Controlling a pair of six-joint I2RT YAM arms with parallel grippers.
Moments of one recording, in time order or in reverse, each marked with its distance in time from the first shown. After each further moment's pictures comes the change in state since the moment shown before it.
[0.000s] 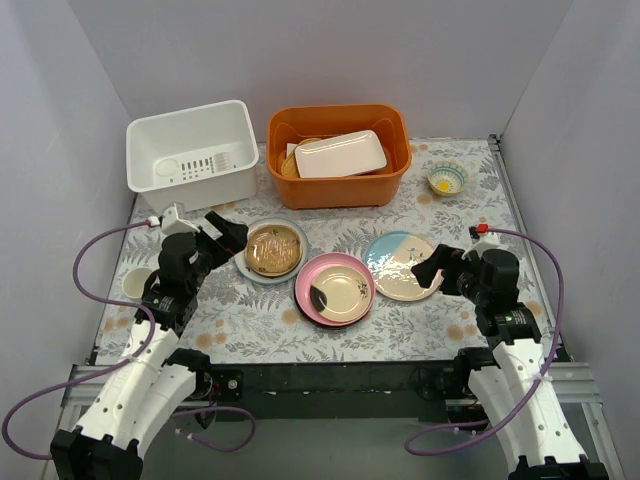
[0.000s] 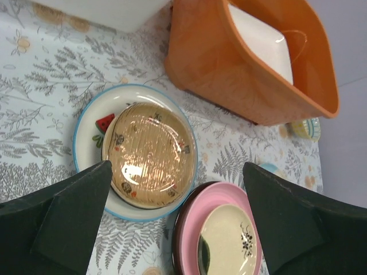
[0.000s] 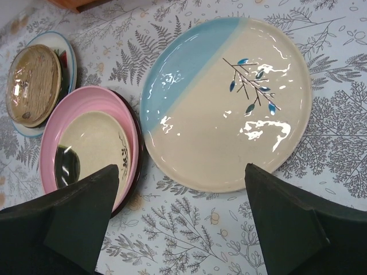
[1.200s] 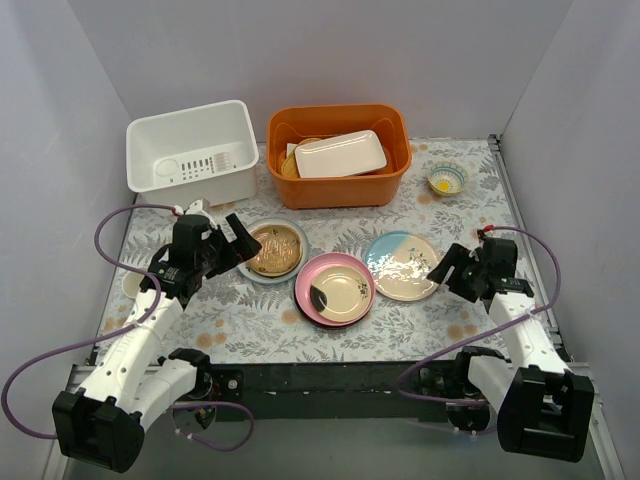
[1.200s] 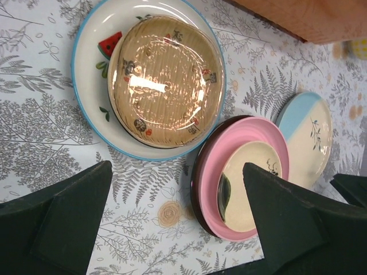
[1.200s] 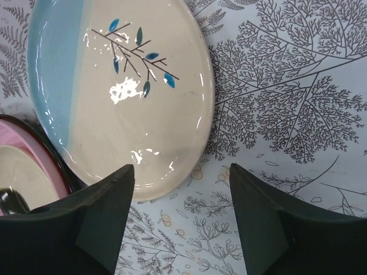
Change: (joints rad) left arm 0.000 0.214 0.166 -0.312 0.173 0.067; right arm -0.186 0.405 0.019 -0.005 0.019 0.023
